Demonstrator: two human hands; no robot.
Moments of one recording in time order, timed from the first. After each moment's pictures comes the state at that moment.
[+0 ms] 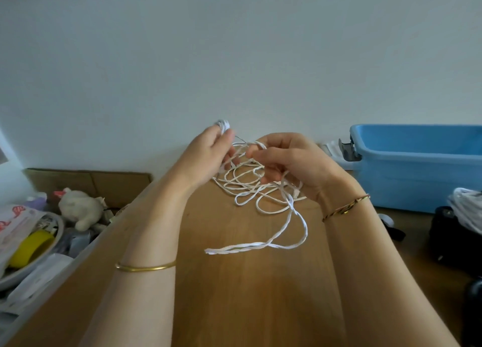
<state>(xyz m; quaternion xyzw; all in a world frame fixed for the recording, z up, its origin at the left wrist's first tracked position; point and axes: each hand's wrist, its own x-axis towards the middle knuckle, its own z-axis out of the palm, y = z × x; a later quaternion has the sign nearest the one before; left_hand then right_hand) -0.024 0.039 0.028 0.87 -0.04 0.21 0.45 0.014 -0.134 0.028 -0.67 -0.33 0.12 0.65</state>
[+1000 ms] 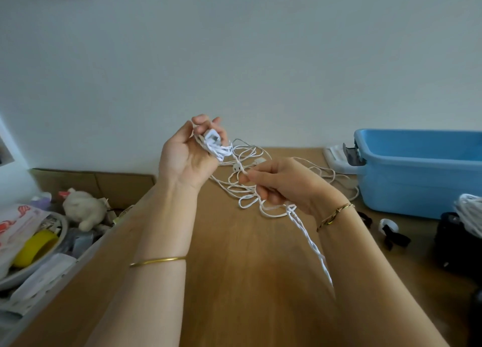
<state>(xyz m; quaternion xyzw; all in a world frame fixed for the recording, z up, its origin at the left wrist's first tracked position) -0.016 0.051 0.040 0.13 -0.09 0.05 0.99 0.018 -0.123 0.007 -0.77 -0.30 0.14 0.54</state>
